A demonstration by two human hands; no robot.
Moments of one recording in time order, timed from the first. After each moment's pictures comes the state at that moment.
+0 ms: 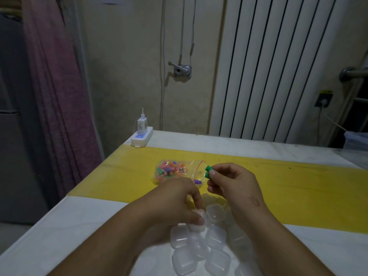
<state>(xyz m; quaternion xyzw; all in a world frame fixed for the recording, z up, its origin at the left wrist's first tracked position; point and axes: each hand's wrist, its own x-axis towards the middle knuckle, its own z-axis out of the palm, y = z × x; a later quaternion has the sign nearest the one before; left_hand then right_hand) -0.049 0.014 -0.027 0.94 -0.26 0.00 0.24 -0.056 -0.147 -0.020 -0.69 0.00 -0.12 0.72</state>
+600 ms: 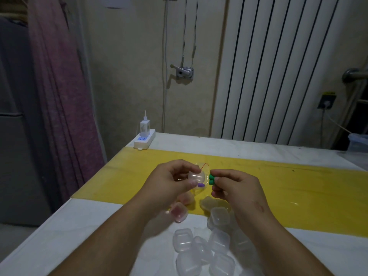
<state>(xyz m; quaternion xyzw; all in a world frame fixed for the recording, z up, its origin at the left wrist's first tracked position) -0.047 0.021 -0.019 0.75 -0.13 0.04 0.65 -0.058 -0.146 -0.020 -0.70 0.03 -0.11 0.71</state>
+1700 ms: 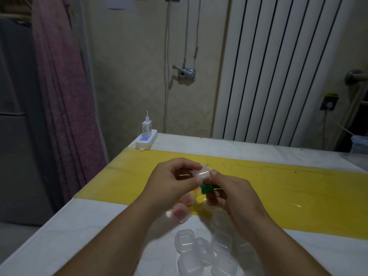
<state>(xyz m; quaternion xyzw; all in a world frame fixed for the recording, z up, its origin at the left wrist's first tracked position) -0.048 0.020 -0.020 0.71 -0.16 0.09 0.68 -0.057 -0.141 -0.026 -0.69 -0.02 -0.02 0.72</state>
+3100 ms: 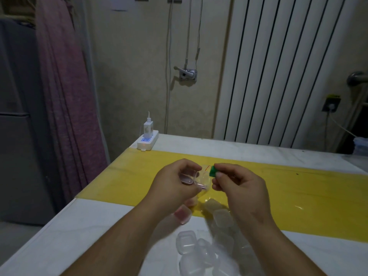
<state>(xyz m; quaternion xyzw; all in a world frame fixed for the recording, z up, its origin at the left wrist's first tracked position) -0.044 0.016 -0.024 0.81 -0.11 0.13 0.56 -0.066 -0.139 -0.019 -0.73 -0.06 -0.22 0.65</state>
